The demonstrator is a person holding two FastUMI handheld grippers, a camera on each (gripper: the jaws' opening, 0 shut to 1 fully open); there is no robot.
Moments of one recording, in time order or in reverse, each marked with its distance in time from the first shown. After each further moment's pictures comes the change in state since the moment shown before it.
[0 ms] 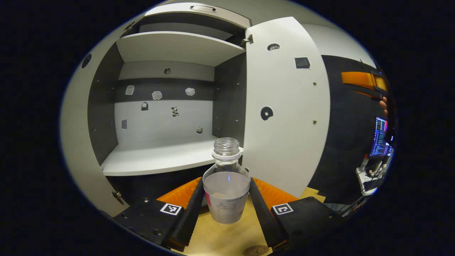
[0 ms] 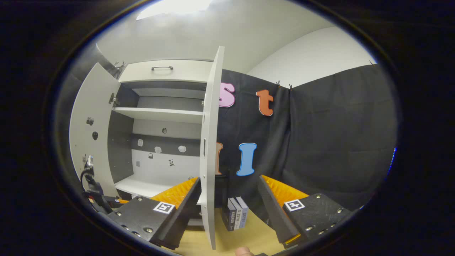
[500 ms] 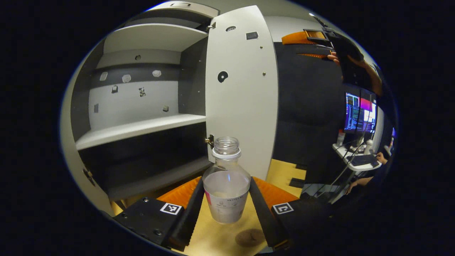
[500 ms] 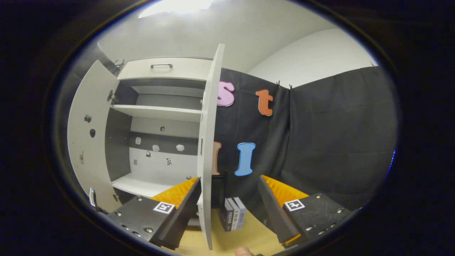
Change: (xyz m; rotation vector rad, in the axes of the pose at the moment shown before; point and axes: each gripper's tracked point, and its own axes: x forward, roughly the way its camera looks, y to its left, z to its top) left arm -0.034 -0.058 -0.111 0.001 0.074 -0.235; right arm 0.010 -0.007 -0.003 -0.026 0.006 -0.013
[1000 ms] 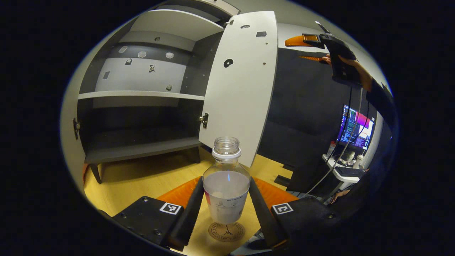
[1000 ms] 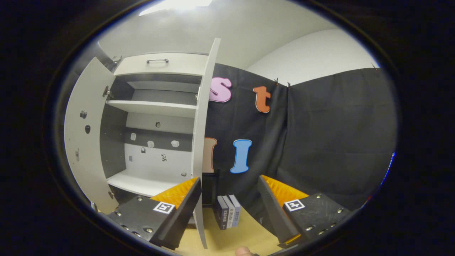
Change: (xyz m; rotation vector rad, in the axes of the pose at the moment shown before) left arm -0.013 -0.016 -0.068 -0.125 0.019 0.004; right arm 0.008 -0.011 -0.008 -0.014 0.034 -0.020
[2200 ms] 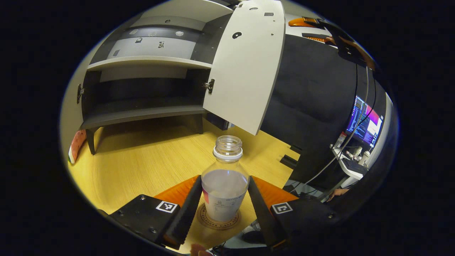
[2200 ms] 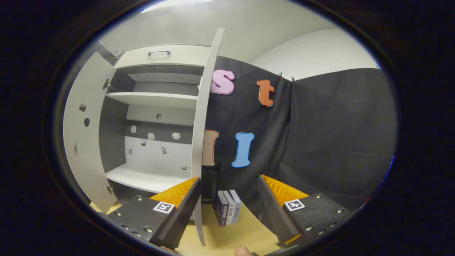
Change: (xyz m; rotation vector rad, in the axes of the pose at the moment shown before) left arm 0.012 -0.010 -0.073 -0.052 0.141 0.067; right arm 0.013 0.005 -0.017 -0.014 0.054 0.022
